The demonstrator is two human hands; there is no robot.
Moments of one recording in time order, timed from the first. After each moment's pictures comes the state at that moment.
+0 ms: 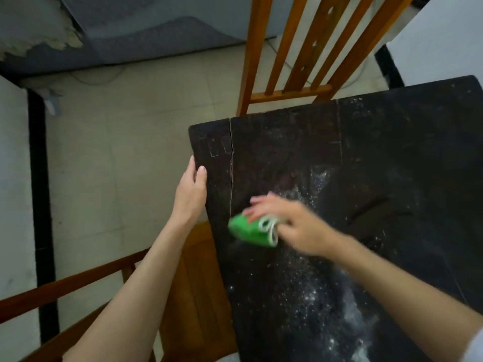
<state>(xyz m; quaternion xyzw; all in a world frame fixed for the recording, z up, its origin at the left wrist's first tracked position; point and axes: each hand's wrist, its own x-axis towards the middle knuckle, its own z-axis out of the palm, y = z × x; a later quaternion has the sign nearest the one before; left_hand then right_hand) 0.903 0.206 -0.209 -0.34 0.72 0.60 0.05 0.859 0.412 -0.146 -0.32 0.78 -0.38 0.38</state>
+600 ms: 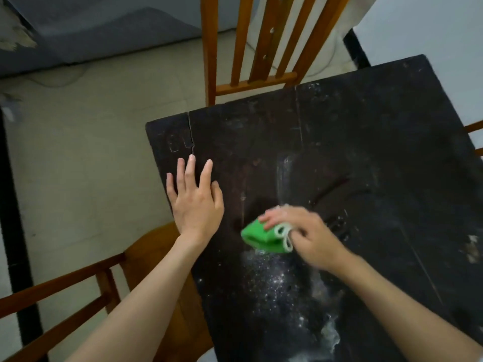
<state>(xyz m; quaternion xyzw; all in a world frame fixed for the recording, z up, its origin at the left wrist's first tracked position) 0.911 0.286 -0.214 -0.20 0.96 0.18 -0.01 0.889 0.490 -0.137 -0.24 0.83 -0.43 0.26</state>
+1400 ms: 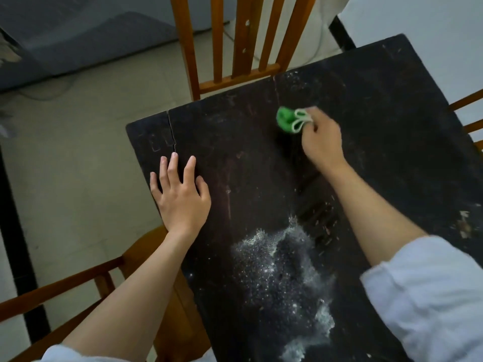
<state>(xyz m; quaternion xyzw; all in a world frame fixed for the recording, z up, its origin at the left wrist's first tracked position) 0.909 0.292 -0.217 -0.22 0.96 0.16 -0.04 0.761 0.505 -0.150 0.00 0.94 -0.33 0.04</state>
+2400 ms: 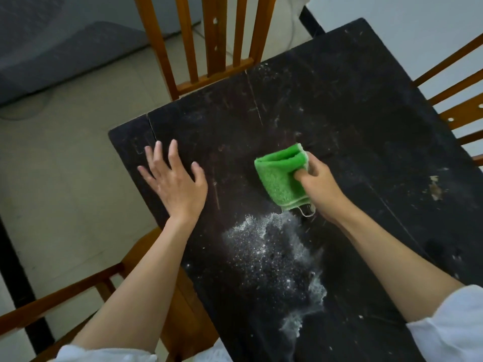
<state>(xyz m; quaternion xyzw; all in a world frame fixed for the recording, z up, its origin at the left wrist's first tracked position) 0.894 0.308 -0.191 -0.22 0.94 0.25 -0.08 0.873 0.531 -0.119 0.11 0.81 -0.55 0.18</state>
